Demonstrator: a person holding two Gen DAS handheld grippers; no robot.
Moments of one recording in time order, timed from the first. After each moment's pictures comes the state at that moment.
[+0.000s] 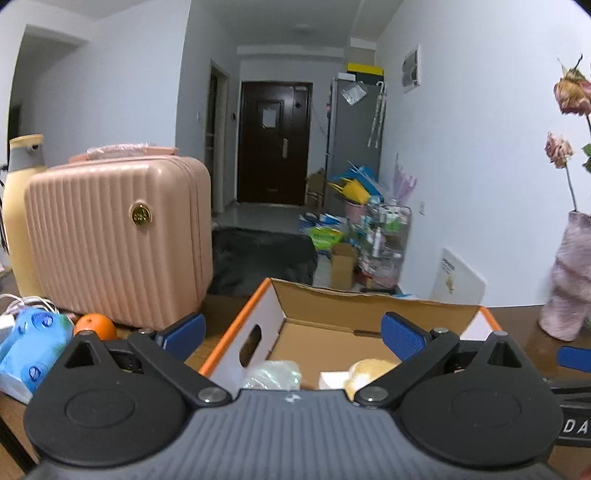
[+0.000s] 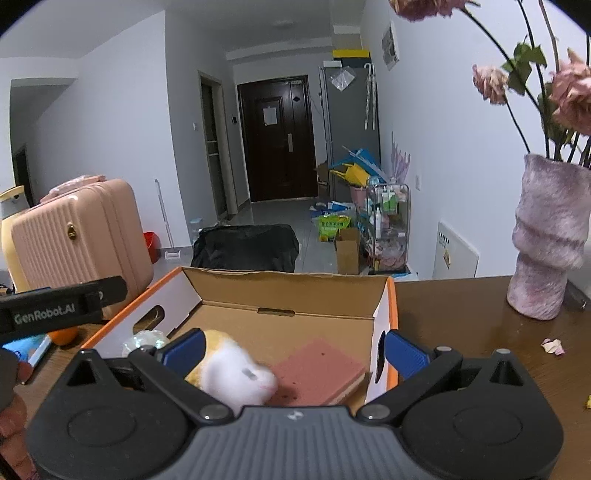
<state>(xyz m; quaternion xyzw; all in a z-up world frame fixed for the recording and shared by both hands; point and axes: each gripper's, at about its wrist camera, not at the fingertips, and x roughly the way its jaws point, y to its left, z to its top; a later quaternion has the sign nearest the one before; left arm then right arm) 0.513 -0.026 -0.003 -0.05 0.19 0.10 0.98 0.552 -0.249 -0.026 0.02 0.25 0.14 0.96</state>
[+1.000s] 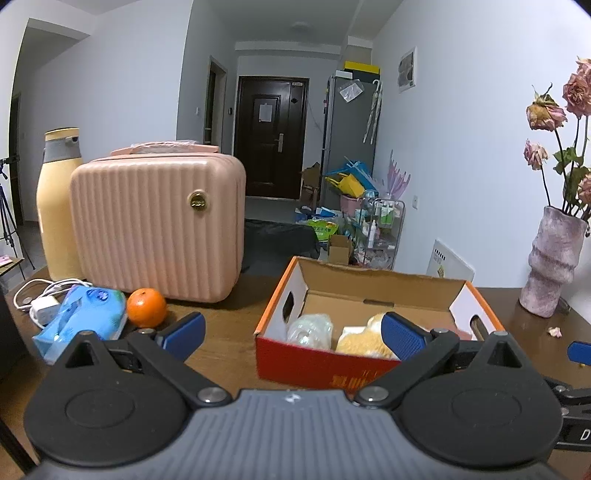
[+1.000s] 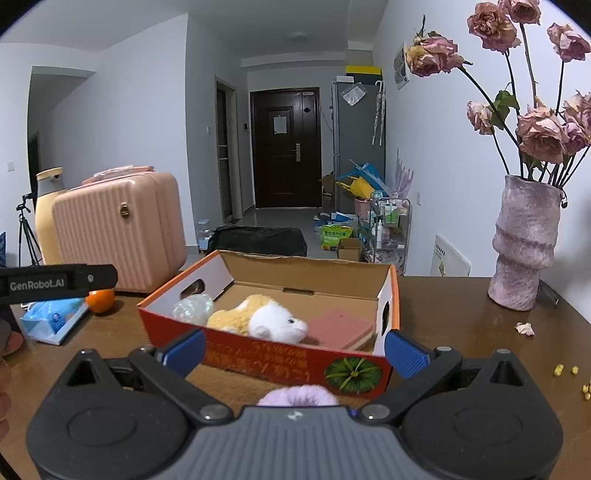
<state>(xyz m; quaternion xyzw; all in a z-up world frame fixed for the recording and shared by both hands) 0.411 0.008 0.009 -0.05 0.20 0.09 0.98 0.438 -0.234 -0.015 -0.01 0.23 0.15 0.96</state>
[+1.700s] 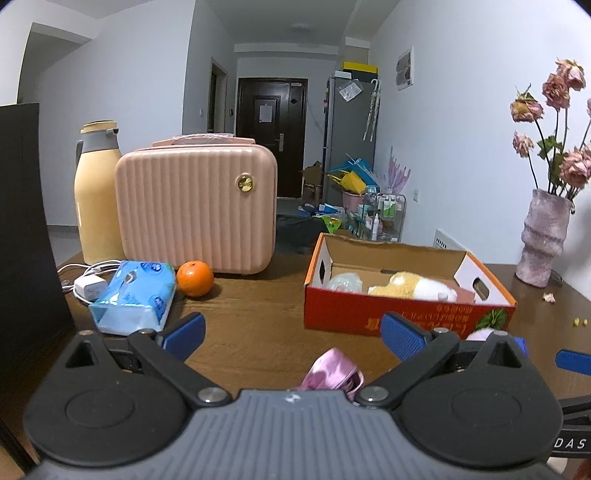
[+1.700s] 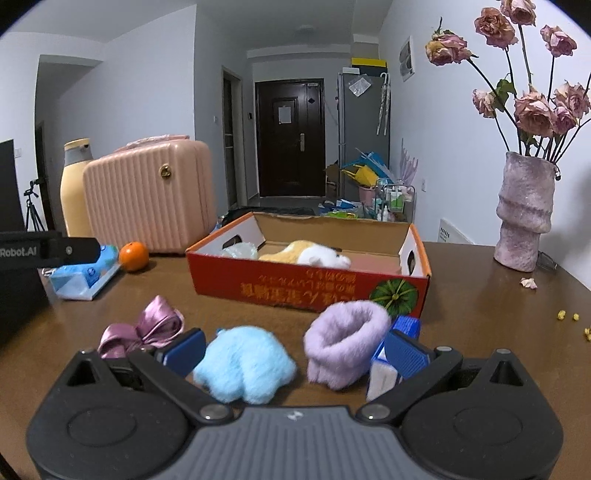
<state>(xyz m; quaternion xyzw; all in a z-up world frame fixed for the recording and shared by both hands) 0.318 0.045 -0.005 -0.04 0.20 0.08 0.98 0.352 -0.194 -0.049 -0.01 0.24 0.15 0.96</state>
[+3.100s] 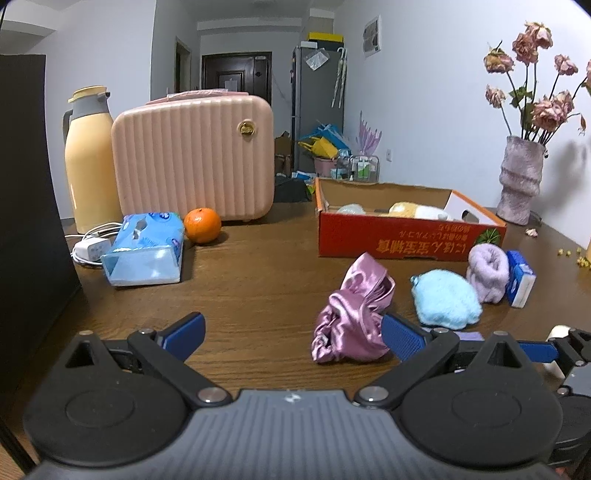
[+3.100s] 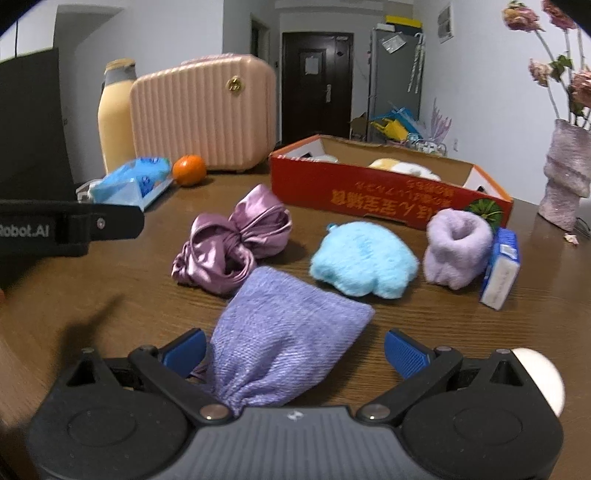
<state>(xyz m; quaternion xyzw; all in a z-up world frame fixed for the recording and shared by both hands) 0.273 0.095 -0.056 -0.01 0.25 0.03 0.97 0.308 -0.100 -0.105 -0.06 0.33 0.17 0.93</state>
